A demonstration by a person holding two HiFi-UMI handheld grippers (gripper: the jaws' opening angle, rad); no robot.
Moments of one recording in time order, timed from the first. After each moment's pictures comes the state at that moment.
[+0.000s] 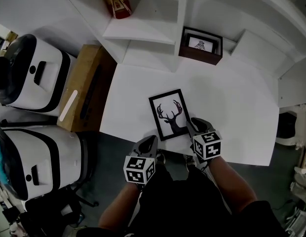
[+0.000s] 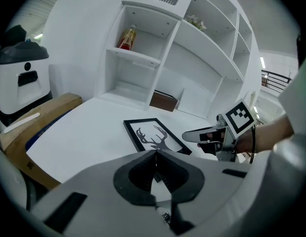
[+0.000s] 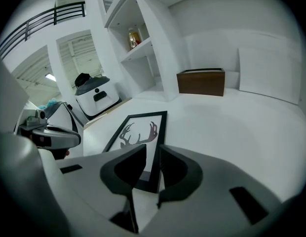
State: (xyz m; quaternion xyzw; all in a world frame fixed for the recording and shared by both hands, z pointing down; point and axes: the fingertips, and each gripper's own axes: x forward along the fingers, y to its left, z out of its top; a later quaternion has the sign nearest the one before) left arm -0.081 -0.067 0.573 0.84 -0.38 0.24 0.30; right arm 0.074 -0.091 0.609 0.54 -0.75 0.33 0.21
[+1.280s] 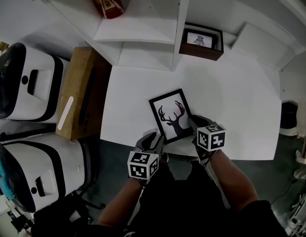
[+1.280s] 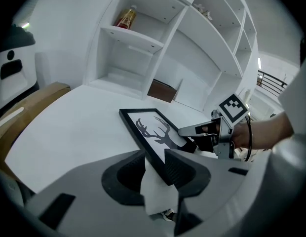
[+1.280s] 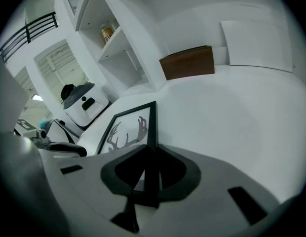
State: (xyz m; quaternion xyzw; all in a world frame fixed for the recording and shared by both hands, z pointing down) left arm -0.071 -0.087 0.608 0.84 -0.32 0.28 0.33; right arm 0.078 -0.109 0.643 0.55 -0.69 0.43 0.17
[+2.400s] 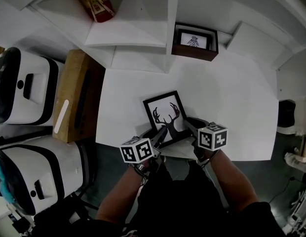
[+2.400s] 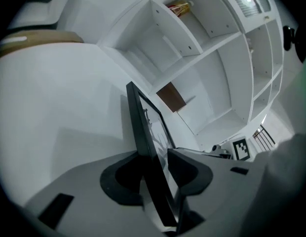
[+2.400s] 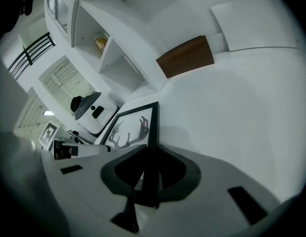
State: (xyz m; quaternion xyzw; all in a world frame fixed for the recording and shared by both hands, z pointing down) left arm -0.030 -0.118 0.625 0.78 -0.29 0.17 0.53; right arm 0.080 -0.109 0.636 0.50 -0.71 0.48 0.12
